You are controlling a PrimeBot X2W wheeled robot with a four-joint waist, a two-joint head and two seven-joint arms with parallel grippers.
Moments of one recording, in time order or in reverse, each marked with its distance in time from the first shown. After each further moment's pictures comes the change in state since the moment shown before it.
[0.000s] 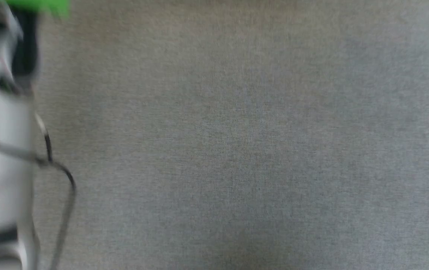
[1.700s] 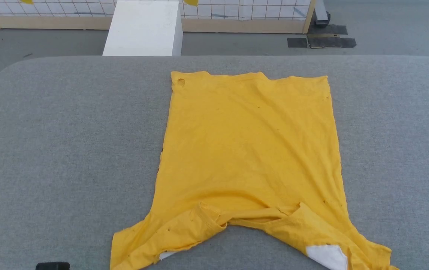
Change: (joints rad) left arm 1.338 0.139 -0.047 -0.265 -0.216 0.165 0.396; right arm 1.451 0.181 -0.313 -0.254 0.211 0.000 0.318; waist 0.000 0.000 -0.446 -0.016
